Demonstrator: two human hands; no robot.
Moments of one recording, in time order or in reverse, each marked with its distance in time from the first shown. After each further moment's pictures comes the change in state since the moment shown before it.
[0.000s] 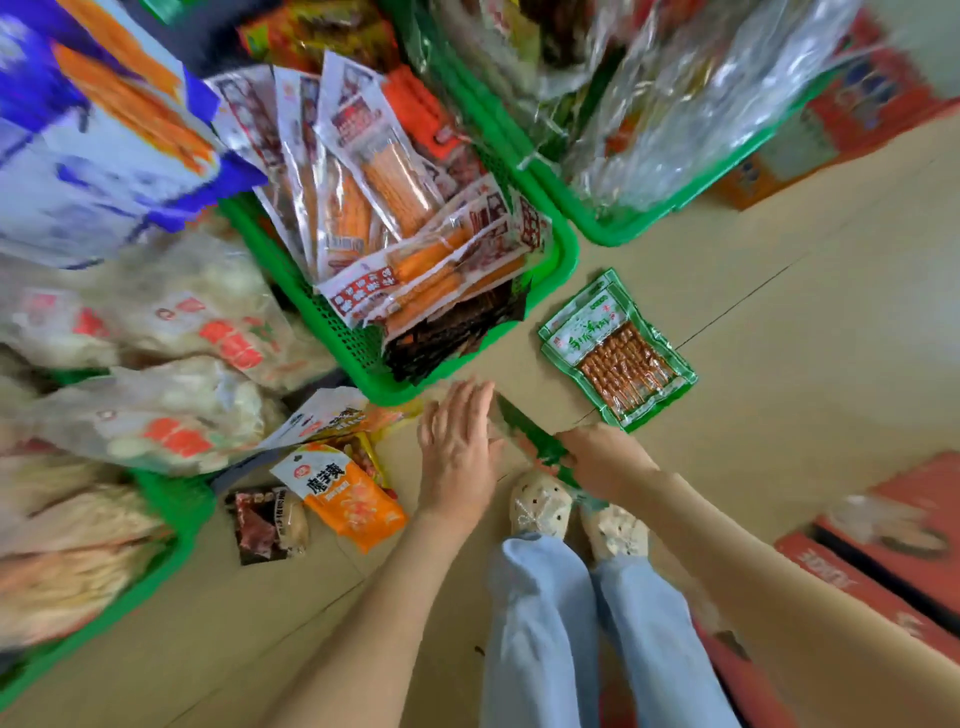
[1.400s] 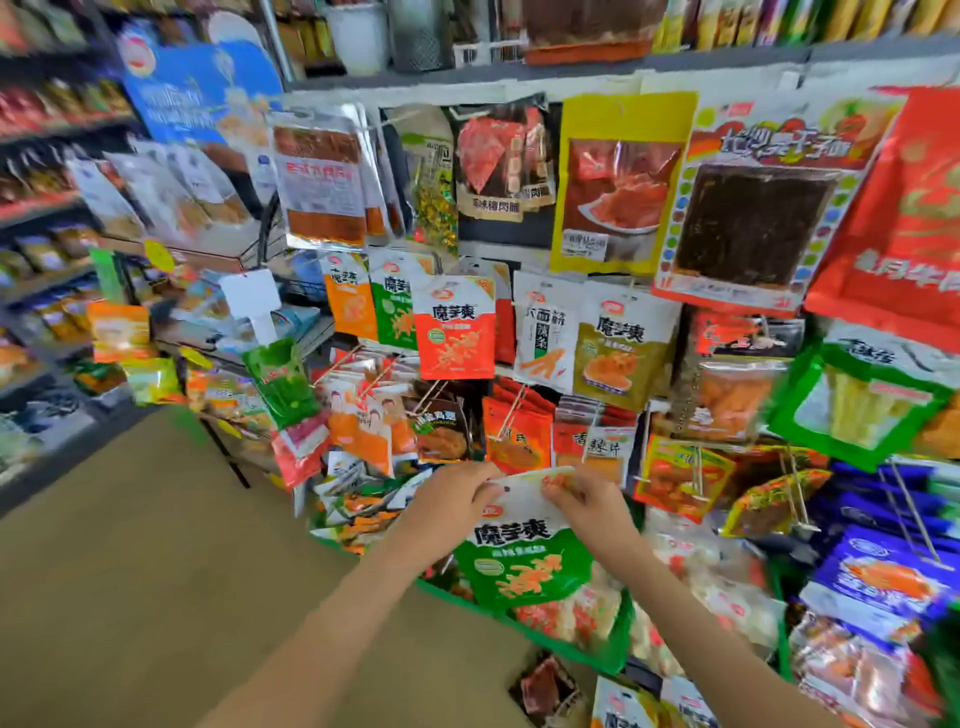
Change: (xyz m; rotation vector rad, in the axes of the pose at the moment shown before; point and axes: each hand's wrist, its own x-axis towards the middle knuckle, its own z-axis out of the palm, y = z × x) left_hand -0.630 -0.180 -0.595 -0.222 0.623 -0.598; right_hand -0.428 -0.719 0.025 0.200 0.403 -0.950
